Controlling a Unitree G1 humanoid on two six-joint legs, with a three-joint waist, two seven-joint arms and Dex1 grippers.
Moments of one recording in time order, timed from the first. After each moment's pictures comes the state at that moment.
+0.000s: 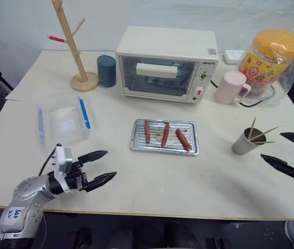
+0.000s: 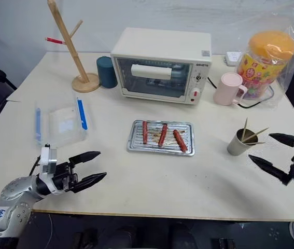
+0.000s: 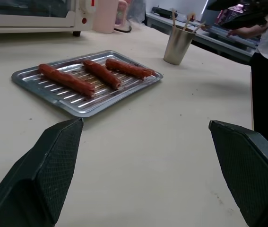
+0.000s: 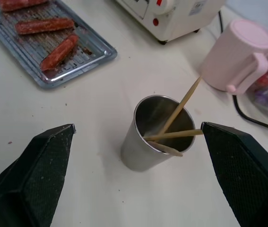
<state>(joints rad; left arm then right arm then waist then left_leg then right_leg) 0.07 0.59 0.22 -0.26 -0.65 0.29 -1.03 0.23 -1.10 -0.62 -0.15 0.62 0.28 1.01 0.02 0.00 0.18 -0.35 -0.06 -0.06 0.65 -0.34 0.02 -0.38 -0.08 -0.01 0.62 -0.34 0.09</state>
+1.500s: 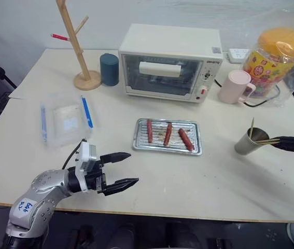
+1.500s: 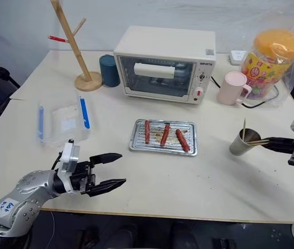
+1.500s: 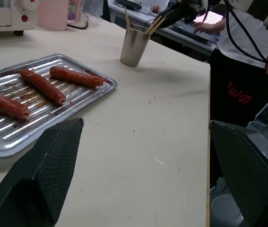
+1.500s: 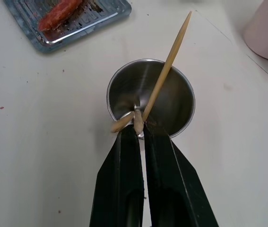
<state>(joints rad) -0.02 0.60 0.09 -0.45 -0.70 0.48 -0.93 -0.22 -1.23 -0.36 0.32 0.40 0.26 1.36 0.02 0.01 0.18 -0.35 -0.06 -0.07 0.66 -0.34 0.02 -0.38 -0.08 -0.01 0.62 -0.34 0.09</state>
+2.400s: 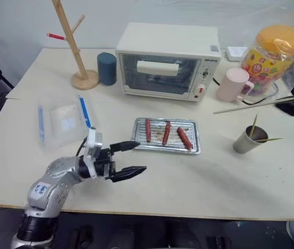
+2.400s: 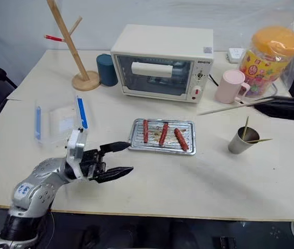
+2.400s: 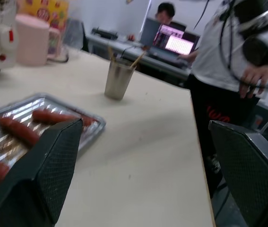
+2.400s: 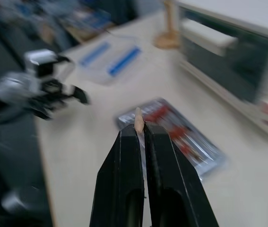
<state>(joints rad) -0.24 0.49 0.03 -0.30 -0.75 0.48 -1.00 -0.51 -1.07 -0.50 -0.12 1.05 1.12 1.23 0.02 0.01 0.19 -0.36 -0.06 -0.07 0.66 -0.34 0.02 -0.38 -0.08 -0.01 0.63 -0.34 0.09</state>
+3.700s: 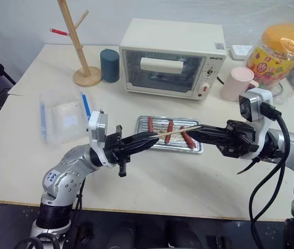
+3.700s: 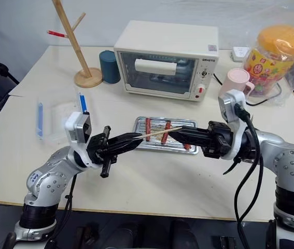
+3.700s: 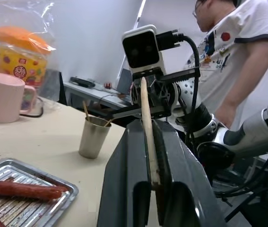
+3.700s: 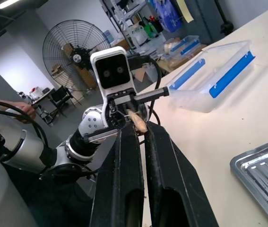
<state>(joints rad) -0.33 0.37 0.04 -0.35 -0.88 0.57 -0.91 -0.46 -0.71 -0.28 -0.32 1.29 1.09 0.88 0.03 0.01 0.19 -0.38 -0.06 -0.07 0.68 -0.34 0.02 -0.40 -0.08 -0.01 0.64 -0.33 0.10</state>
